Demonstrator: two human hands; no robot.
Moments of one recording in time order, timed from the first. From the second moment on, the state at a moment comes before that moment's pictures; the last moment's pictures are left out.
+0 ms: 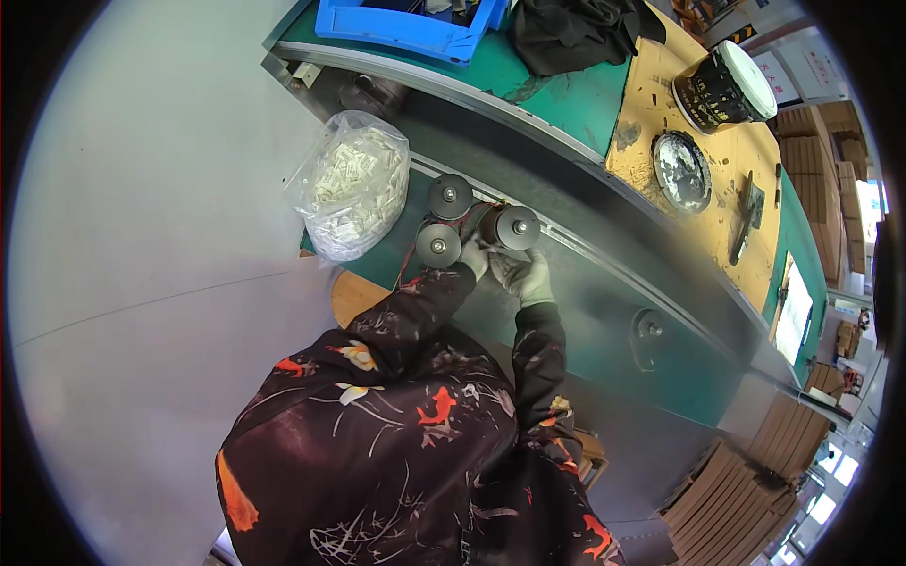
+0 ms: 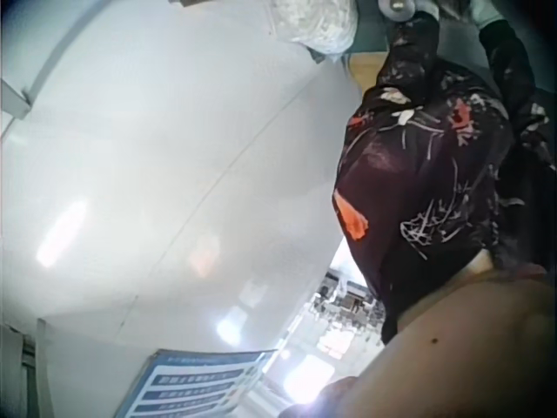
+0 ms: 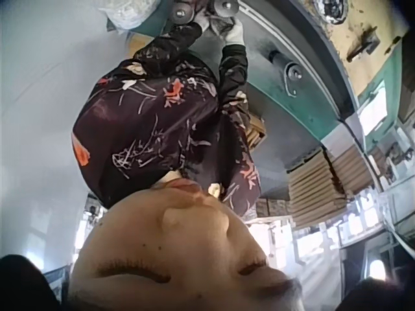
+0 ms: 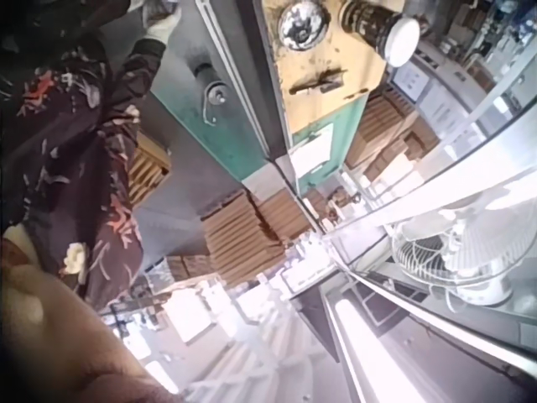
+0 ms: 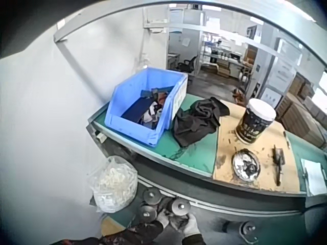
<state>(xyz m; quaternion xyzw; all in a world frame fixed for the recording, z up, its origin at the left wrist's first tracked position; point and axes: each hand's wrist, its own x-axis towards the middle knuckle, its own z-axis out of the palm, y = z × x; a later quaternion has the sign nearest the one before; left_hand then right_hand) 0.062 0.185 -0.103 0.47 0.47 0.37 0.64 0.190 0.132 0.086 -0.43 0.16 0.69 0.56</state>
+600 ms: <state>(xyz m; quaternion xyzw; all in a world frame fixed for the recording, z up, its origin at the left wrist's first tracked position) -0.088 0.135 0.059 0.16 0.54 0.19 0.81 0.249 0.153 0.068 -0.46 0.19 0.73 0.47</state>
